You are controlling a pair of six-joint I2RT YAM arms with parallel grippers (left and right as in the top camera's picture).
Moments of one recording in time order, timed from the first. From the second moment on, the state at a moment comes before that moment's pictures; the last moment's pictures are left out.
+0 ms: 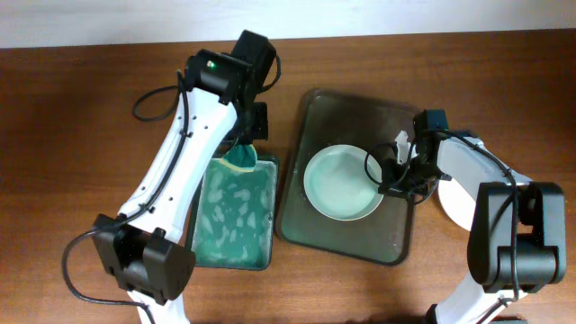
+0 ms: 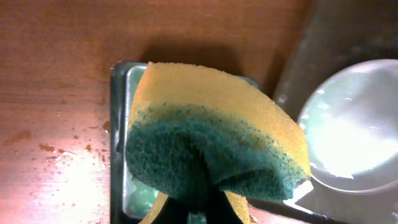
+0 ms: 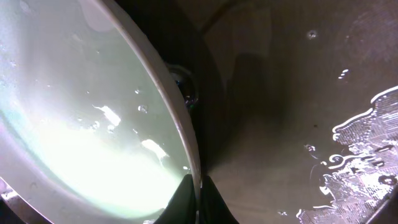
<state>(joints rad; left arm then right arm) -0.43 1.96 2.04 -1.50 -0.14 -0.44 -0.04 1.87 1.10 -0.79 -0.39 0.12</state>
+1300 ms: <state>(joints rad) -0.31 1.64 1.45 -1.15 -0.07 -0.42 0.84 1.35 1.09 -0.98 1.10 0.31</state>
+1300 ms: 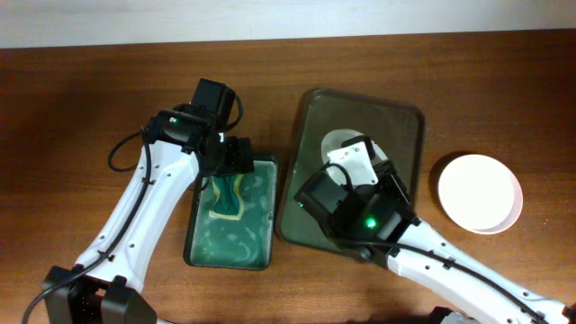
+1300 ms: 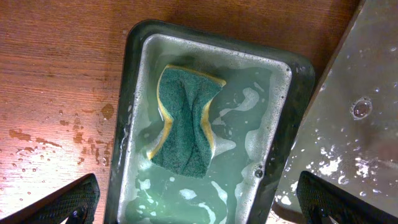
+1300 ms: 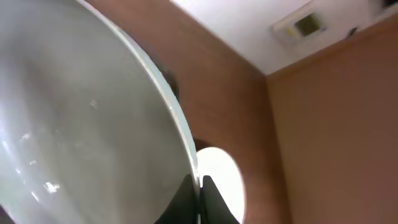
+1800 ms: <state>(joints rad) -0.31 1.64 1.45 -1.15 -0.07 -0.42 0.92 1.35 1.09 -0.96 1.29 0.31</state>
